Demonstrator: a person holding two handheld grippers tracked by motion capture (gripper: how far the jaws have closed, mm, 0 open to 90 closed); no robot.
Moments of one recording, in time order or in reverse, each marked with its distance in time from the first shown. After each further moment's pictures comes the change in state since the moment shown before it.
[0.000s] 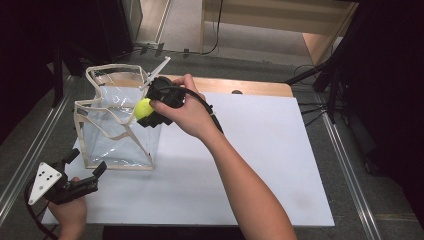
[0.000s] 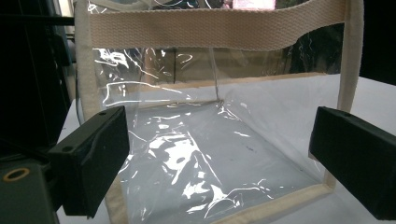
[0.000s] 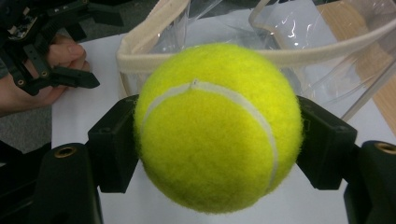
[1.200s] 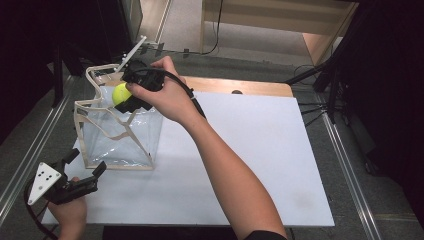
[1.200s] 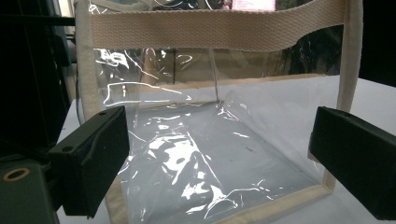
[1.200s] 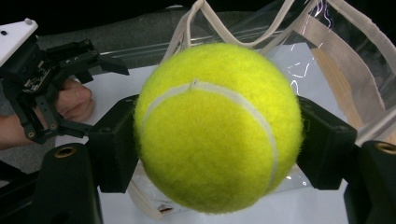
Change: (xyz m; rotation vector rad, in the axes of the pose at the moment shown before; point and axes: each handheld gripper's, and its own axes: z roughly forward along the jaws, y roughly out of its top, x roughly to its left) left arm 0.000 0.000 0.000 -0.005 -0.003 -0.007; right arm -0.001 0.056 0.003 -0.035 0.007 -0.050
